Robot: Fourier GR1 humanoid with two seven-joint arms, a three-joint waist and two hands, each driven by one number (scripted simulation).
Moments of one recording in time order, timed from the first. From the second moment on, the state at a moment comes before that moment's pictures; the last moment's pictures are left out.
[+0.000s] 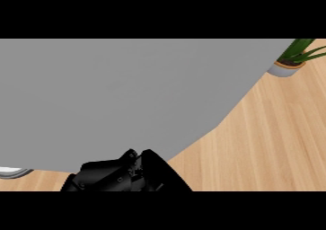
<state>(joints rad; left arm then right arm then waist) 0.41 1.21 -0.35 -1.73 1.28 -0.27 -0.91 -0.73 -0.05 0.76 -2.04 -0.03 -0.49 0.64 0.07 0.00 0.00</state>
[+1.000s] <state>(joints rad) 0.49 1.18 -0.25 -1.71 1.23 -0.36 -0.84 -1.12 0.00 0.46 -1.34 -0.54 0.08 0.54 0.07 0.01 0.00</state>
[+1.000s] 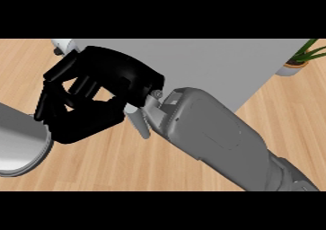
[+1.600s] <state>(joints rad) 0.54 1.14 -0.18 -1.69 1.22 -0.42 -0.78 -1.18 0.00 0.42 -1.04 -0.75 0.41 0.54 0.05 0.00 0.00</state>
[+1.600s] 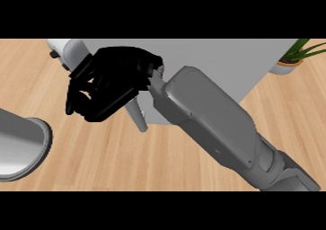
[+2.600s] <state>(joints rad) 0.53 1.07 -0.10 -1.70 1.17 -0.43 -0.70 -1.24 0.00 0.38 -0.84 -0.74 0.53 0.32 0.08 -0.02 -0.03</state>
